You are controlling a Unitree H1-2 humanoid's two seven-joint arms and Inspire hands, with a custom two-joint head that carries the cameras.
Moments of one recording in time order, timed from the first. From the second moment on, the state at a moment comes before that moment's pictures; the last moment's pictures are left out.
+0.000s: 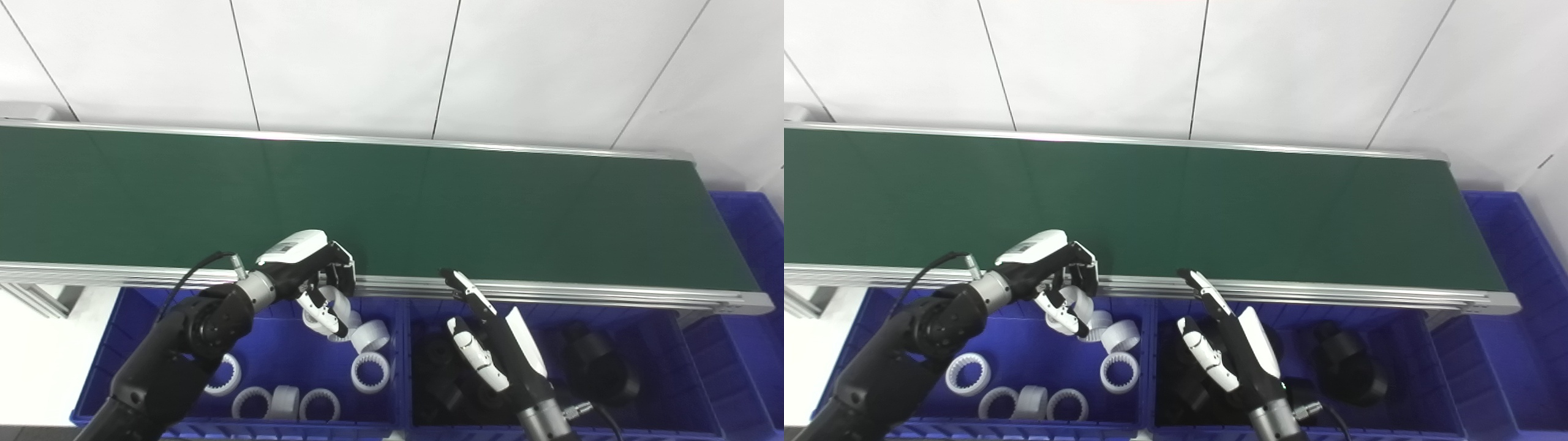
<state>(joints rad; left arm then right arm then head) -0.23 0.34 -0.37 0.10 0.60 -0.04 -0.37 0.16 -0.13 0.27 -0.03 -0.32 -0.32 0.05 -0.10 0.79</state>
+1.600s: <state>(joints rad) 0.06 0.29 -0.22 -0.05 0.13 -0.35 -0.29 0.16 -0.09 0.25 -0.04 -0.35 -0.31 0.06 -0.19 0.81</state>
